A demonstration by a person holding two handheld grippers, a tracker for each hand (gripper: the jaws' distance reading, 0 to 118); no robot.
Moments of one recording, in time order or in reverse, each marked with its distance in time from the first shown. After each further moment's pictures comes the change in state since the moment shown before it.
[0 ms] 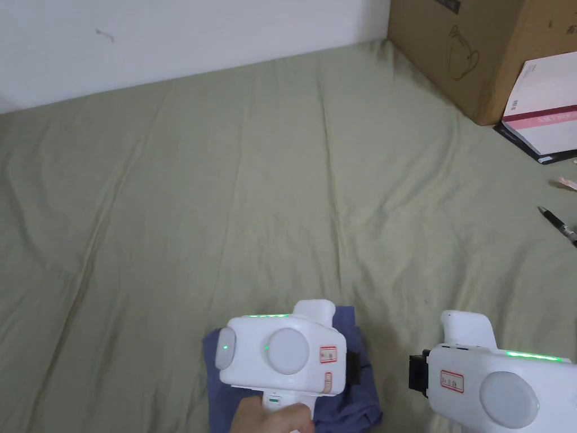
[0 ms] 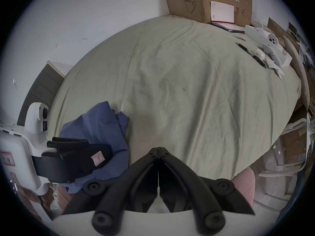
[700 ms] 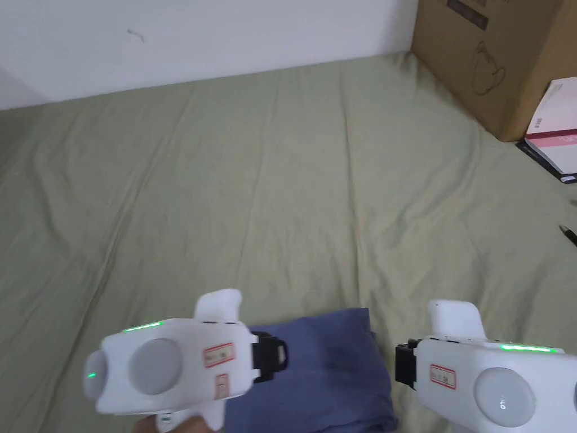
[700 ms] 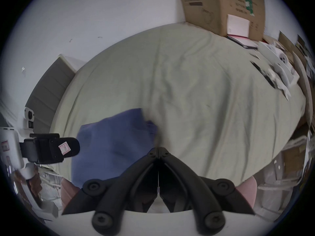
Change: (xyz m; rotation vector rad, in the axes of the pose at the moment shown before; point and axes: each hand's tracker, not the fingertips) left arm -0.101 -0.040 0.126 0.251 -0.009 0.225; right arm -0.056 0.013 0.023 0.040 0.087 0.133
